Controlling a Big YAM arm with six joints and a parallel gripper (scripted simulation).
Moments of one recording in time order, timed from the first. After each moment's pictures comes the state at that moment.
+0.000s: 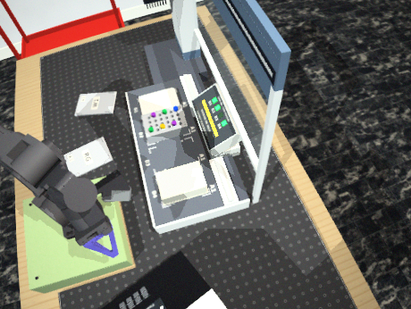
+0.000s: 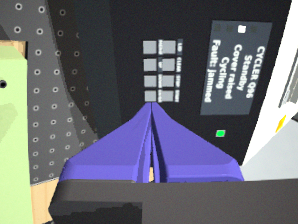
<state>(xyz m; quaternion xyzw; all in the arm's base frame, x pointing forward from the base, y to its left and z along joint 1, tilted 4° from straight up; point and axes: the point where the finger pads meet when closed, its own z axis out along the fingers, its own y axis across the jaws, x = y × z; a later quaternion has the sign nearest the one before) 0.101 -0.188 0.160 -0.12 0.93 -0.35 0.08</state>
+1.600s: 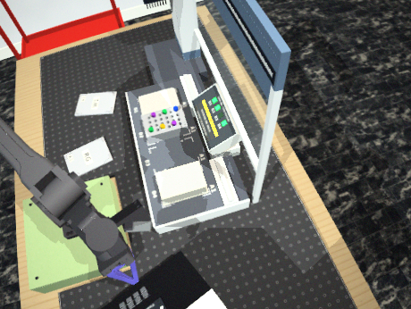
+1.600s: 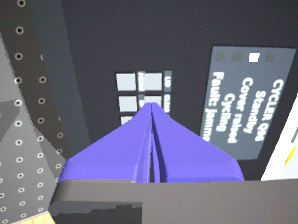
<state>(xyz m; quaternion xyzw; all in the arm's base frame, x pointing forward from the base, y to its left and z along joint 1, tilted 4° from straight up) 0.121 -0.246 0.116 -0.12 0.93 -0.35 0.08</state>
